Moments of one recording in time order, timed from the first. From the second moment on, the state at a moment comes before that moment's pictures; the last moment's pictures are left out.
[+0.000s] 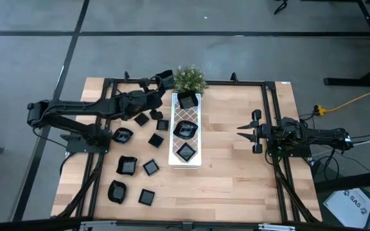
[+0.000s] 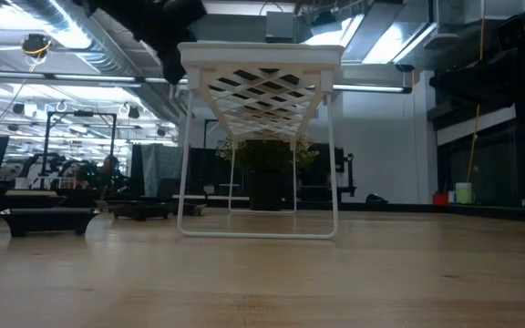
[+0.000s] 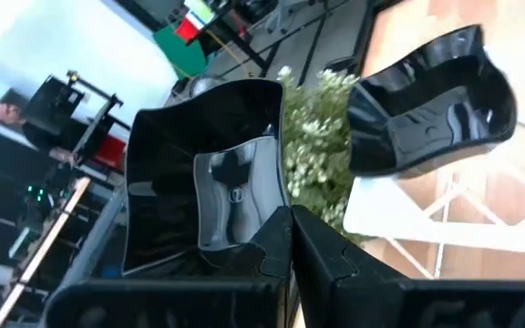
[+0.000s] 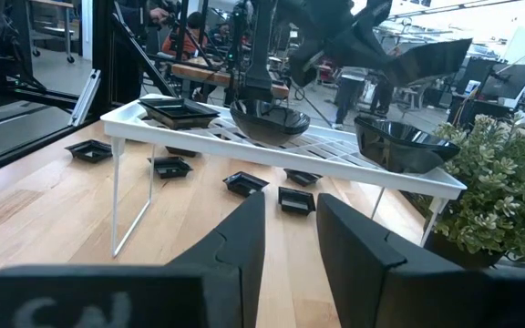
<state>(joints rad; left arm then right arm) 0.20 1.15 0.81 -0.03 -0.60 0.57 -0.03 0.00 0.01 0.02 0.01 -0.21</state>
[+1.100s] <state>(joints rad) 0.07 1.43 1.01 -0.04 -0.53 0.41 -0.03 0.00 0.01 0.02 0.01 -0.21</state>
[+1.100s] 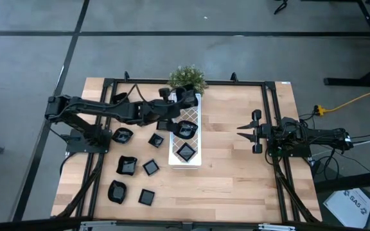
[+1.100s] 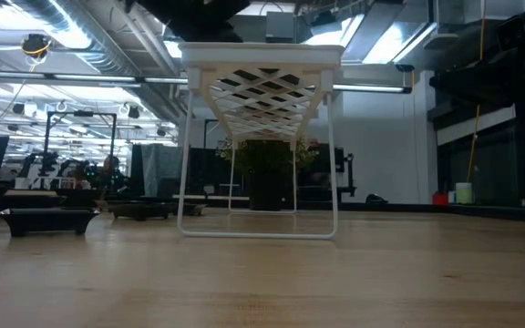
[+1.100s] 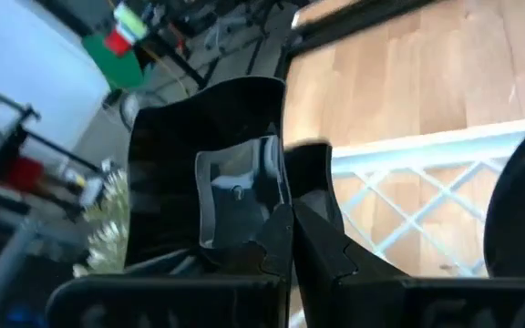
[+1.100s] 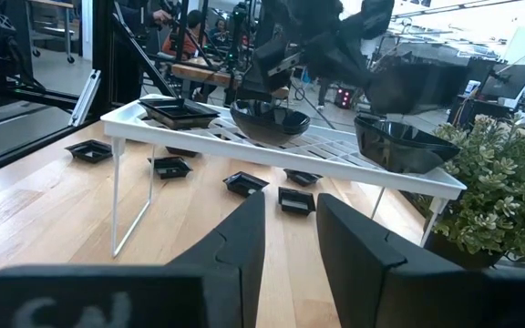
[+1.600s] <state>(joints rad) 0.07 1.43 1.01 -0.06 -0.50 0.36 -0.03 0.00 0.01 0.02 0.01 -0.21</state>
